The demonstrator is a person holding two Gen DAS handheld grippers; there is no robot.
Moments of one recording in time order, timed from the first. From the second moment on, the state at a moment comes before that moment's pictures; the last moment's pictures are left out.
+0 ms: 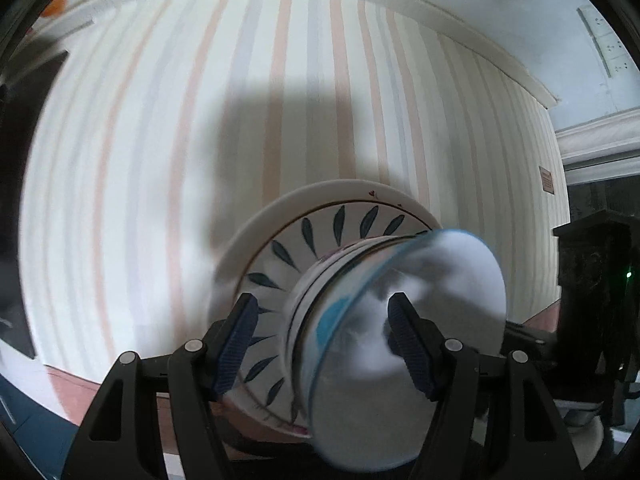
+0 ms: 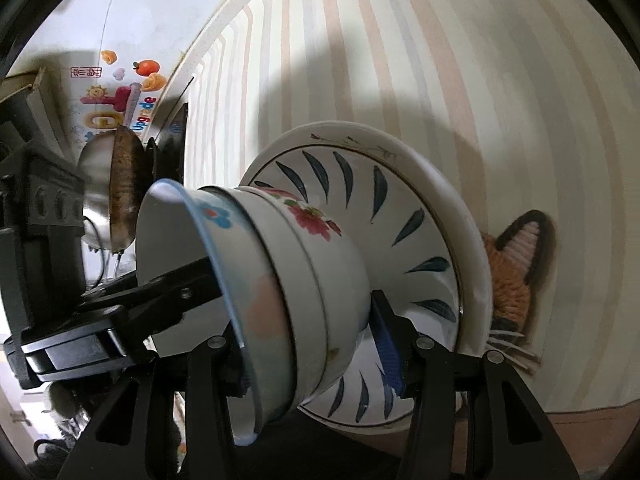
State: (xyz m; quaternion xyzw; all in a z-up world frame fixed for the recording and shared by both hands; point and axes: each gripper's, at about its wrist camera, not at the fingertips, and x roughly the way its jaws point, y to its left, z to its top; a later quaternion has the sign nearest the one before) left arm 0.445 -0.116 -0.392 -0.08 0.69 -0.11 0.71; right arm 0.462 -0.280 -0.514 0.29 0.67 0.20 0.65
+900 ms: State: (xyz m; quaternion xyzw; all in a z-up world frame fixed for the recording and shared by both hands) left arm 0.344 -0.089 -0.246 0.01 0.52 -0.07 0.85; right arm 0.356 -0.271 -0.296 0.11 0.49 0.01 0.86
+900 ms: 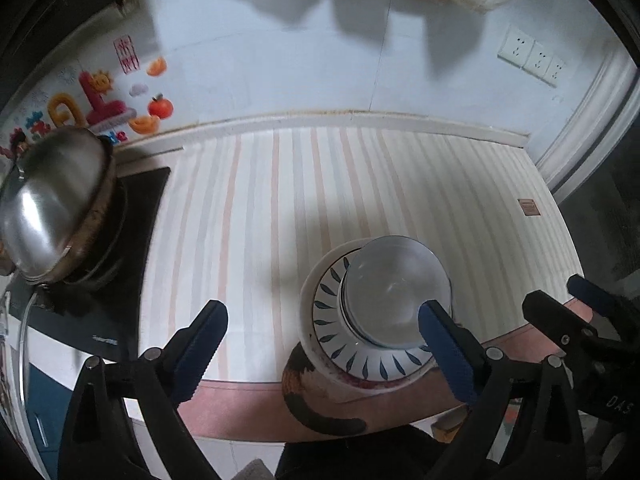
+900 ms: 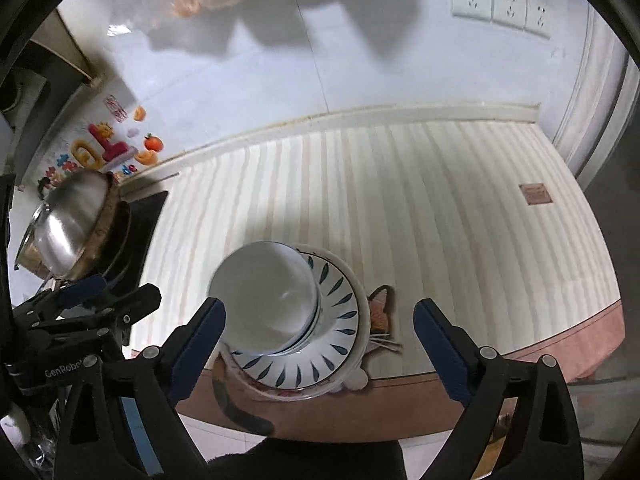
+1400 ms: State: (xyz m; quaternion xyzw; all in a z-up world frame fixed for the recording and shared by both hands) left arm 0.230 -0.088 -0.180 0.00 0.44 -0.03 0.90; right arm 0.245 -0.256 -0.212 0.06 0.42 0.02 0.90
